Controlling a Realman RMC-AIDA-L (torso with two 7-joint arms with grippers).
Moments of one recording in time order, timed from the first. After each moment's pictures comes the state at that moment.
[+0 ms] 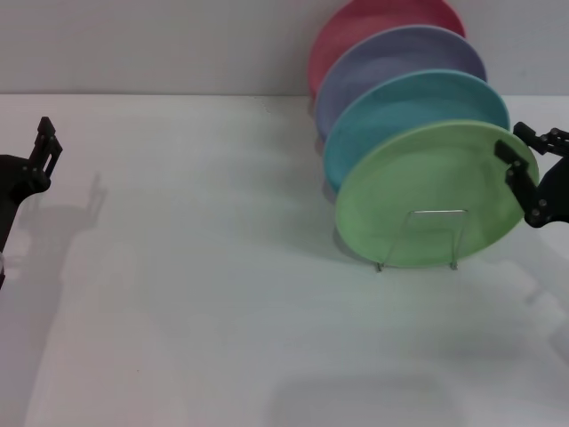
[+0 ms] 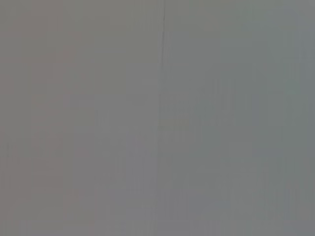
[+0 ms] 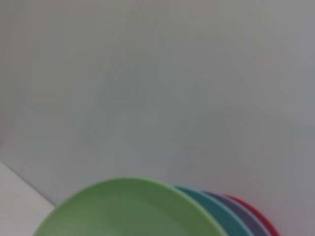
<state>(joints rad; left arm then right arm) -0.27 -2.07 1.96 0.48 -0.56 0.99 -0.06 0.14 2.08 1.99 0.70 -0.98 1.26 -2.74</state>
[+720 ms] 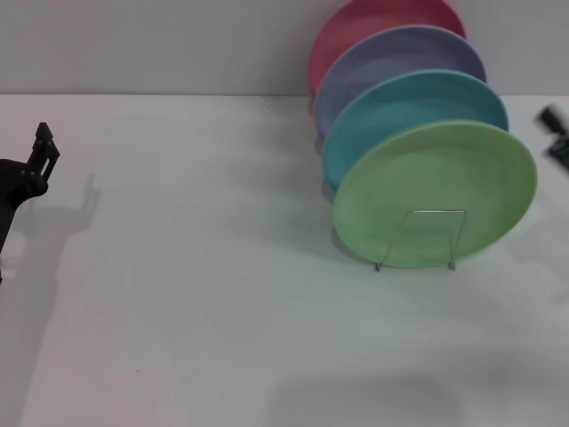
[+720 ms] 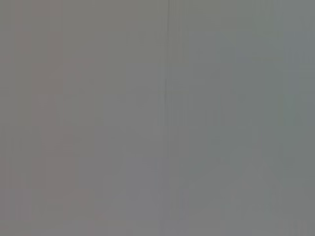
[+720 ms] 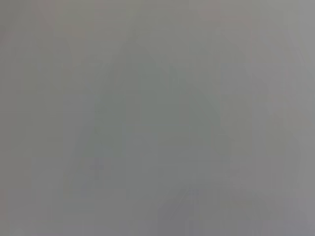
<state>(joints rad) -0.28 -2.07 1.95 0.45 -0.56 0.97 -0.06 0.11 2.09 2.06 0.62 -0.81 1.52 -2.74</state>
